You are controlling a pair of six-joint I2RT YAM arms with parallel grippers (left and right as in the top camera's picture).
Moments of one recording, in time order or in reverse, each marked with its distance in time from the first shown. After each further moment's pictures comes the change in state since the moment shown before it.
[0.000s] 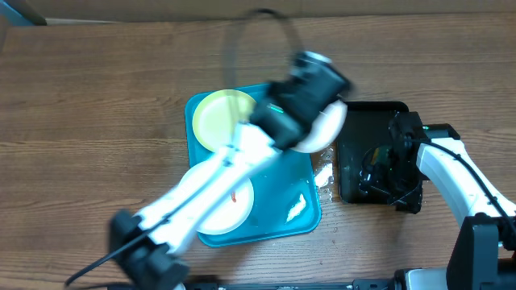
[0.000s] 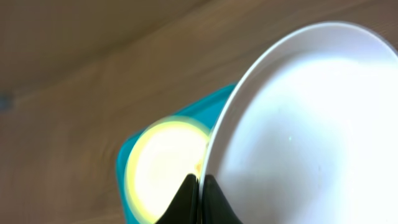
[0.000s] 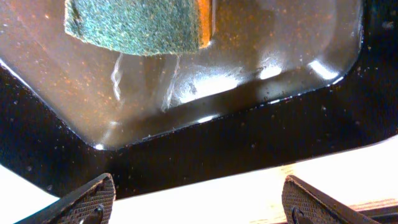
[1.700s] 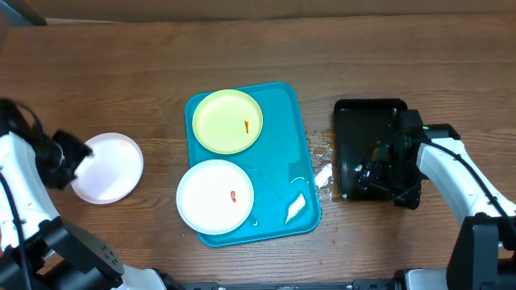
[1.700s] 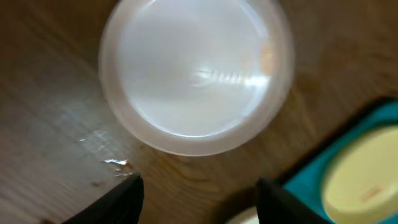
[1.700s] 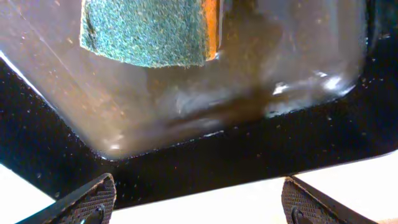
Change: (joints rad) left arm 1.349 -0.089 -0.282 -0.214 0.730 0.005; right arm 0.000 0.000 0.000 0.064 -0.001 -0.002
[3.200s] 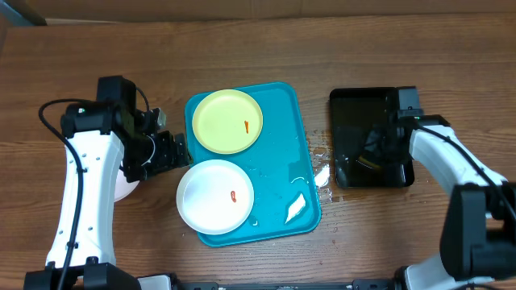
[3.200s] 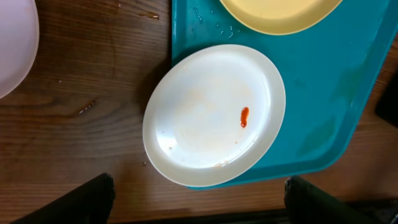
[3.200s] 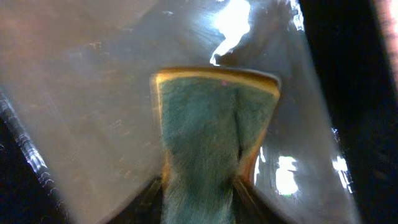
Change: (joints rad) left arm -0.539 -0.178 -0.159 -0.109 0.085 0.179; right arm 0.000 0.167 0.052 0.472 0.113 0.004
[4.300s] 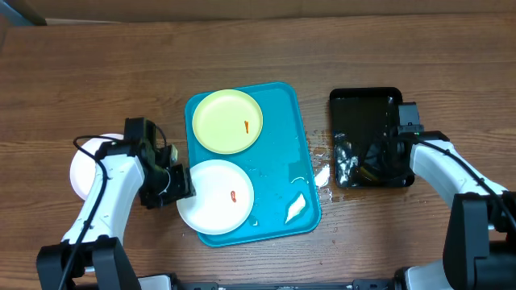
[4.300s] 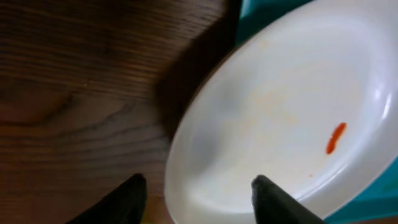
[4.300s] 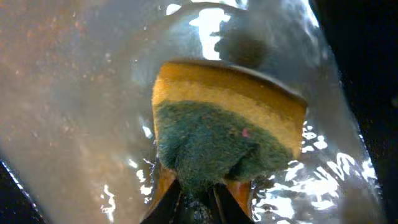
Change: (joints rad) left arm 0.000 0.000 -0.444 0.359 -0.065 -0.040; right arm -0.004 -0.082 -0.138 0.049 -0.034 0.051
